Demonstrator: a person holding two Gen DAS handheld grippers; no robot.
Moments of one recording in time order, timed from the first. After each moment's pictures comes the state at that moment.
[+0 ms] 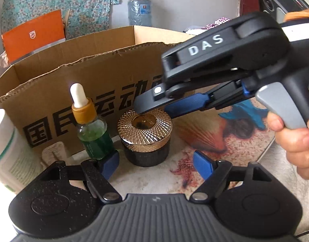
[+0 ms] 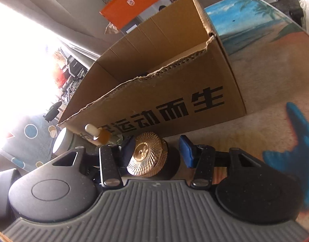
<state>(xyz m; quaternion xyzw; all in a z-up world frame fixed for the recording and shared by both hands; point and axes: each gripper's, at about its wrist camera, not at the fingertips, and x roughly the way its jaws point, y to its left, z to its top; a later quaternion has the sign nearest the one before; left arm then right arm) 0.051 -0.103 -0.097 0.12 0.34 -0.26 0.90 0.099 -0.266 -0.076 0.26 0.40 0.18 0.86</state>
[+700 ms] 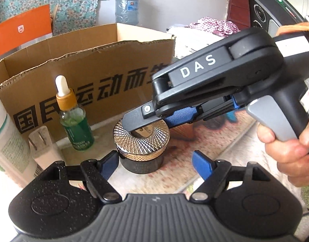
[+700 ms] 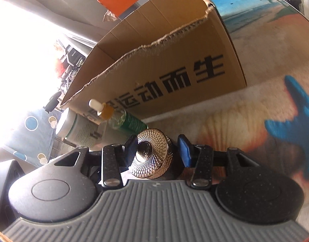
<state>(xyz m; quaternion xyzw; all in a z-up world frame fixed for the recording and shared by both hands) 0.018 -0.101 -0.089 0.10 0.36 -0.31 0.88 0.082 -0.250 -0.076 0.27 0.43 0.18 0.84</state>
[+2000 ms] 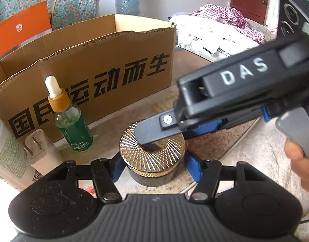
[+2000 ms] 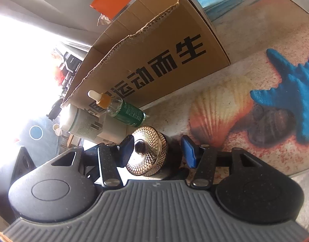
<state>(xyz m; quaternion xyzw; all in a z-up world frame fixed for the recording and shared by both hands) 0.044 -0.119 -0.094 0.12 0.39 -0.29 0.87 0.060 -0.264 -0.083 0.31 0.43 0.17 0.83</state>
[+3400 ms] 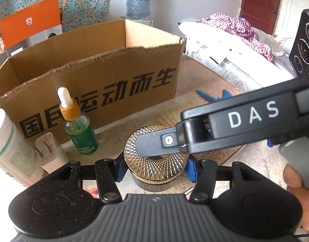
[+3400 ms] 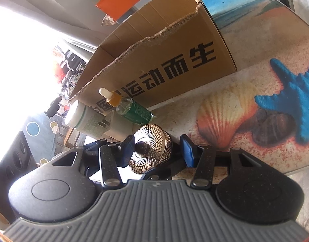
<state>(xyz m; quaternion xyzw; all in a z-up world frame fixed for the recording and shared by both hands) 0.042 -0.118 -0.070 0.10 0.39 -0.26 0.88 0.052 -0.253 -0.064 0.28 0.42 0.17 0.85</state>
